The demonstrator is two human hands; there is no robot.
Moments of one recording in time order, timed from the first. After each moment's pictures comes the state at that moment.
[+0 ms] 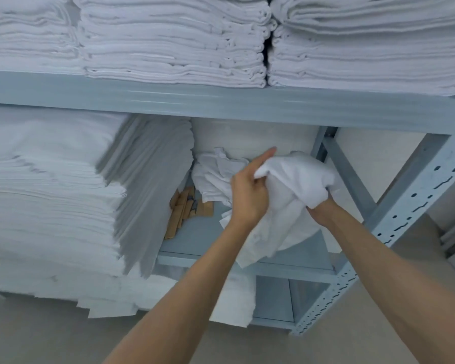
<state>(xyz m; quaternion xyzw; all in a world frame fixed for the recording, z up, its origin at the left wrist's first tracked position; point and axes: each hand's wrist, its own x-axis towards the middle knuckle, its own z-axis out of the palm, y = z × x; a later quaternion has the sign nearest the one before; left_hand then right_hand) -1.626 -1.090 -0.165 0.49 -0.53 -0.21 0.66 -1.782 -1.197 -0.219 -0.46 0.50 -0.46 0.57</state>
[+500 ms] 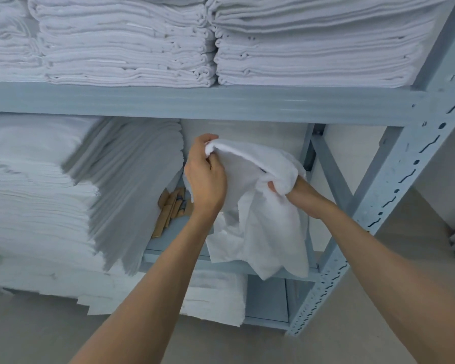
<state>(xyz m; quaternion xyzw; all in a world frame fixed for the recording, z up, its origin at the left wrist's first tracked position) -1.652 -1.097 -0.144 0.59 -0.45 -0.02 0.66 -1.834 -1.206 -0.198 -0.73 0.47 -0.24 0.43</state>
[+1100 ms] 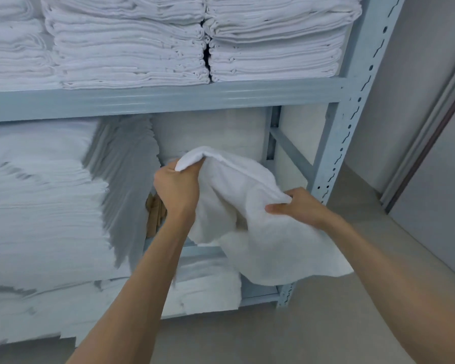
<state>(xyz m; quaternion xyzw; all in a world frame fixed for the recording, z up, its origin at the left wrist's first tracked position) -1.592 -0.964 -0.144 0.53 -0.36 -0.27 0.72 -1.852 -1.014 -0.206 -0.66 0.59 -0.23 0.40</state>
